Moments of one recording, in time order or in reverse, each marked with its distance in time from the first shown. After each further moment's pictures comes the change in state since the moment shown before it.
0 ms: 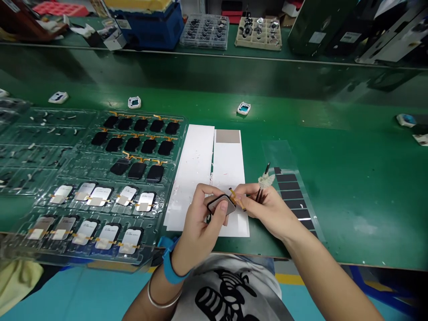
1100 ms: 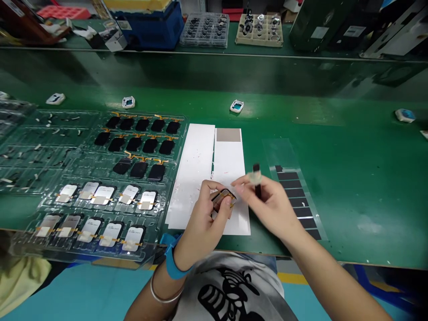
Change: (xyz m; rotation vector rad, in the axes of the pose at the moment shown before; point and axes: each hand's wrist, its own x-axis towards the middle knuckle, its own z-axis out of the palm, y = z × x) left_hand 0.005 0.000 0.002 0.062 -0.067 -0.101; right_hand -0.006 0.000 0.001 -0.294 0.277 -0.244
